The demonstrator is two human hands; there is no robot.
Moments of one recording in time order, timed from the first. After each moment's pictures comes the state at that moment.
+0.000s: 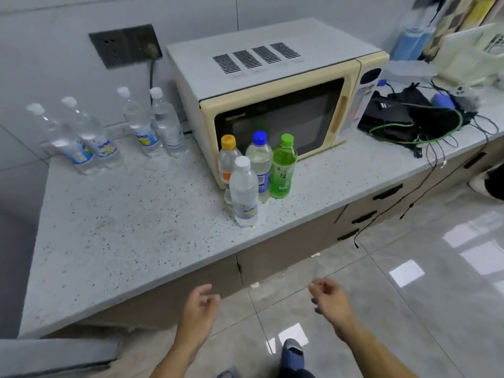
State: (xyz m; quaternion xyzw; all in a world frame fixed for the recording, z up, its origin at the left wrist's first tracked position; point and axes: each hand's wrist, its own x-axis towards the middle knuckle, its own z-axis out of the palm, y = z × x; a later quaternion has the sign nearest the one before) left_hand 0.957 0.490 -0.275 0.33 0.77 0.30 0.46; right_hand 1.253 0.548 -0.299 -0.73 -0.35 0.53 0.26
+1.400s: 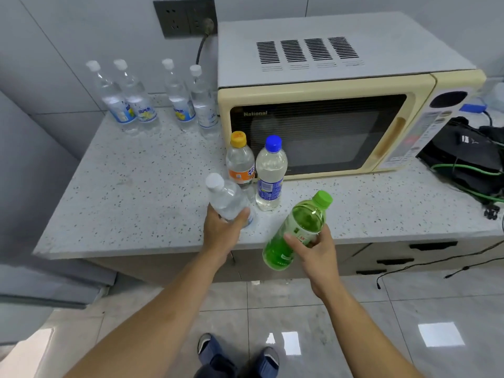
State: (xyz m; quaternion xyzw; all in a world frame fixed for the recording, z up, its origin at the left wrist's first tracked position) left_hand 1.038 0.658 -0.221 0.25 0.73 0.55 0.32; right_hand 1.239 0.694 -0.226 -0.47 -0.47 0.62 0.41
